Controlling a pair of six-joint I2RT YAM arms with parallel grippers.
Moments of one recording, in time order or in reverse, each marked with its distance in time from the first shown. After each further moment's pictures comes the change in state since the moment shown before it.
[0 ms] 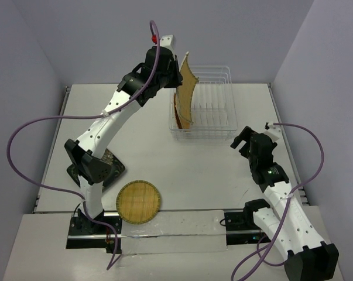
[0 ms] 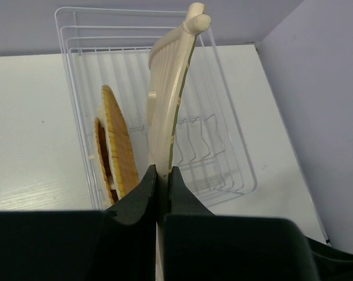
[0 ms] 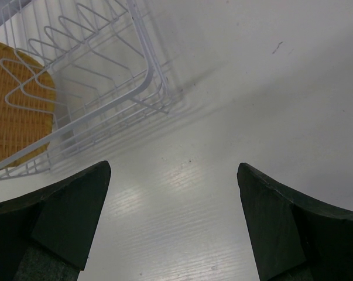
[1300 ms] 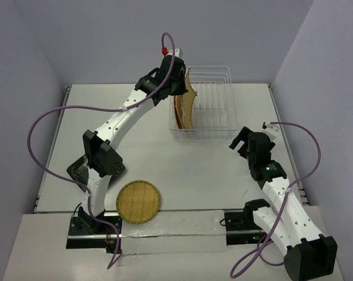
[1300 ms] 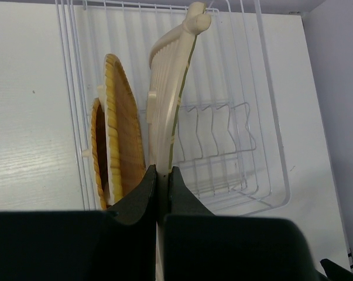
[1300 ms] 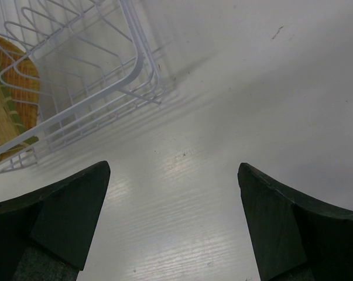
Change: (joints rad) left arm 0.005 0.174 0.032 -0.019 -0.027 -0.068; right arm -0.009 0.061 -0.002 0.000 -0.019 -0.001
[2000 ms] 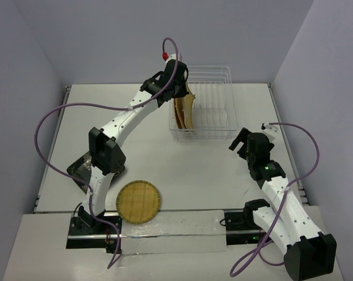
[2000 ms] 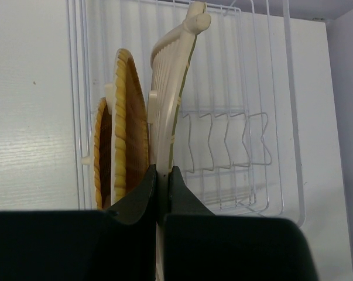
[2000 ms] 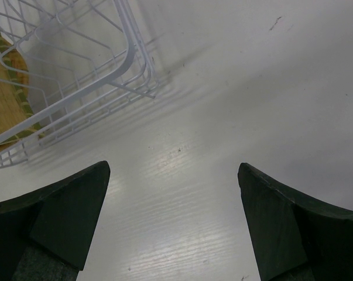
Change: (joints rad) left arm 0.005 0.056 -0.017 0.032 -0.051 -0.058; right arm -0.001 0.014 -0.014 0.000 -0.003 0.000
